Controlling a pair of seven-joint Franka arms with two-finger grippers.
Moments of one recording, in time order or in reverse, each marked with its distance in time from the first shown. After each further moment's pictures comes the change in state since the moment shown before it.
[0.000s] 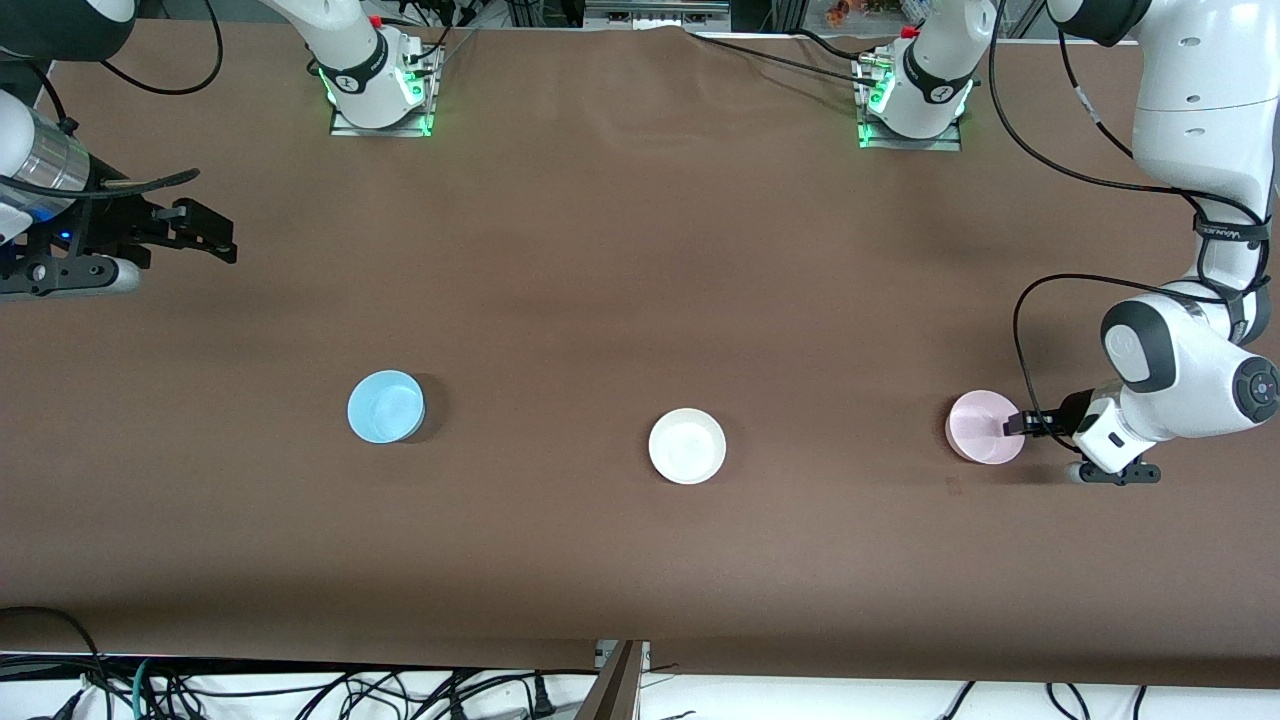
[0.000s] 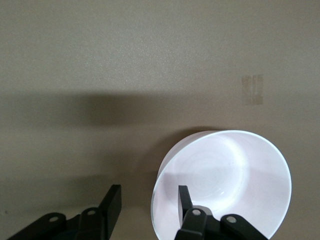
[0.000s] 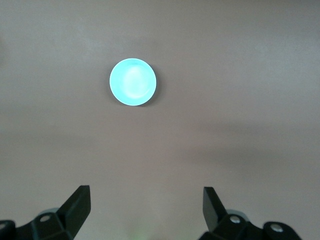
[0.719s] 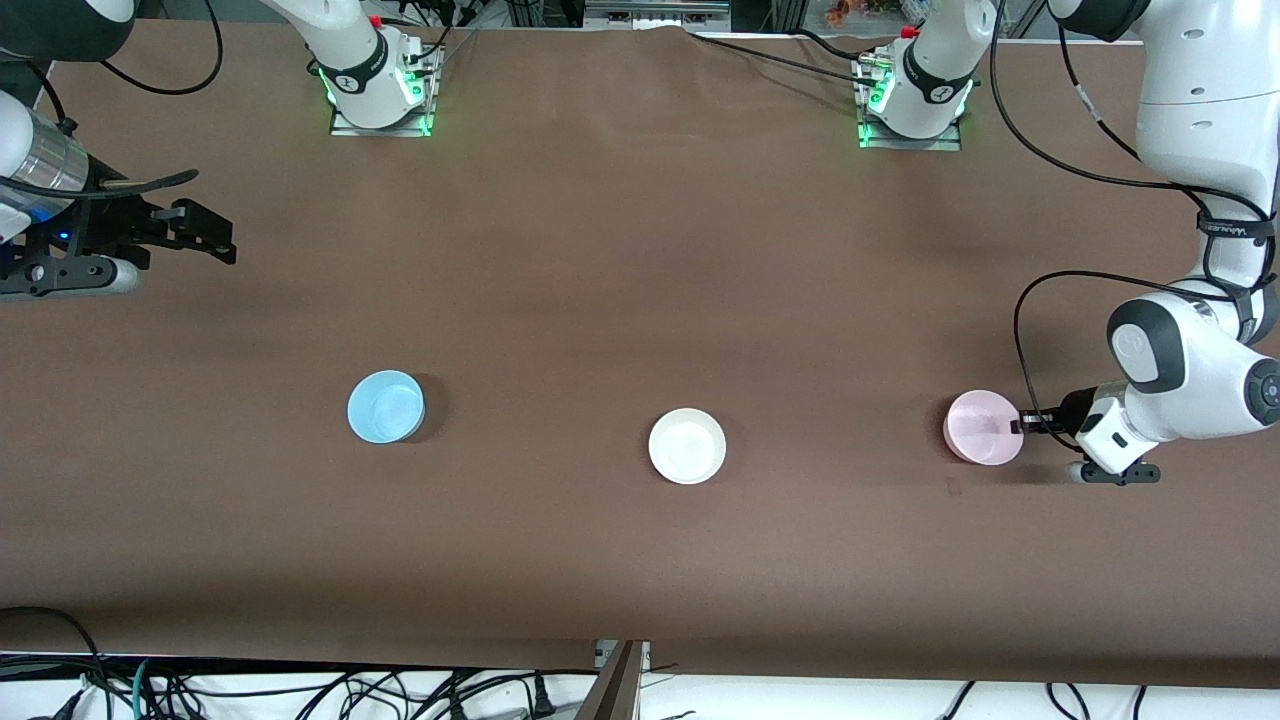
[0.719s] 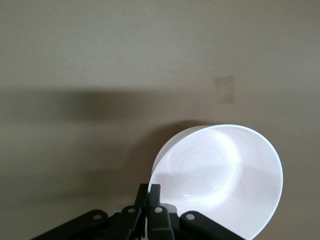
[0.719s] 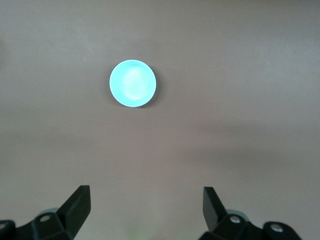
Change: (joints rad) left arm -0.010 -0.013 -0.009 0.063 -0.059 -0.110 -0.016; right arm 0.000 0.000 0.000 0.000 0.000 0.011 0.000
